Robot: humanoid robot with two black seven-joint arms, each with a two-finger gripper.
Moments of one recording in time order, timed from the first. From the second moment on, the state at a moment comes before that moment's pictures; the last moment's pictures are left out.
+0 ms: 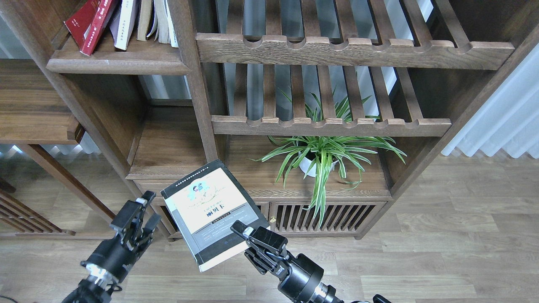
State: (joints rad) left arm 0.04 0.27 -1.08 -1.21 -0.42 -0.49 0.08; right arm -0.11 0.02 0.79 1.27 0.33 0.58 -0.32
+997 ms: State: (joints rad) left arm -0.03 0.34 -1.19 -1.00 -0.21 -0.49 0.10; right arm -0.17 0.01 0.85 1.28 0.32 0.58 -0.32
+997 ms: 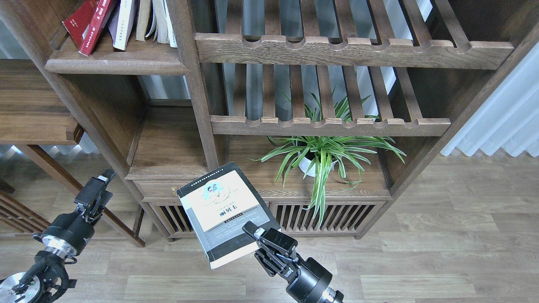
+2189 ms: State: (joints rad) left arm 0.15 0.32 -1.18 -1.38 -0.69 -0.49 0.35; right arm -0.13 0.01 0.92 1.28 0.34 0.58 -0.32
